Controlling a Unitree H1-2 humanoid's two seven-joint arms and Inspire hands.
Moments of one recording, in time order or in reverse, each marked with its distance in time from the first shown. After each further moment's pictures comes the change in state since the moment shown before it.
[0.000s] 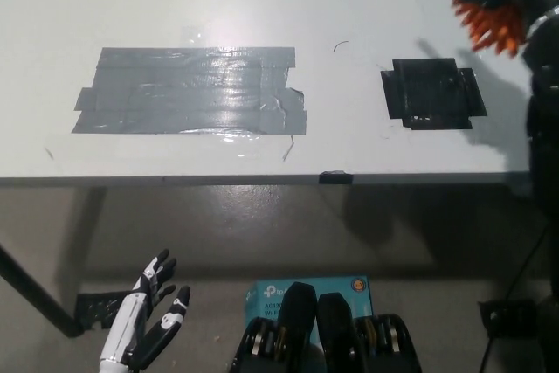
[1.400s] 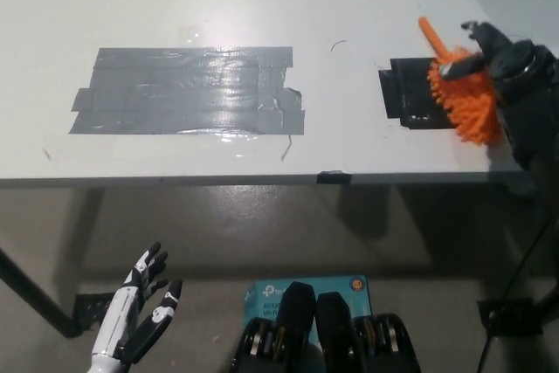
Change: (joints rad) left_arm -0.010 0.009 0.015 -0.013 0.012 0.001 0.000; right_arm -0.239 -0.049 0.042 1.220 0.271 -0.129 -0.356
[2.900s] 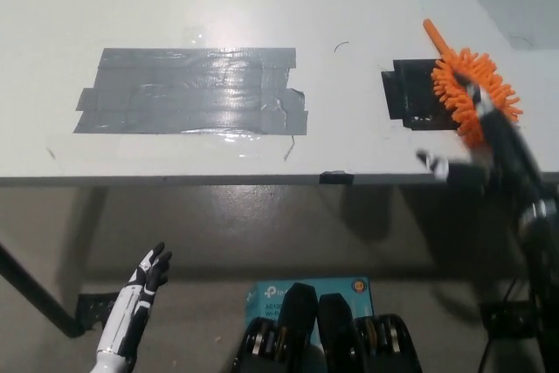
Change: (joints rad) left_arm -0.018 -0.010 -0.001 0.027 -0.001 0.005 0.000; right_arm 0.800 0.022 0.071 -1.292 0.156 0.023 0.026
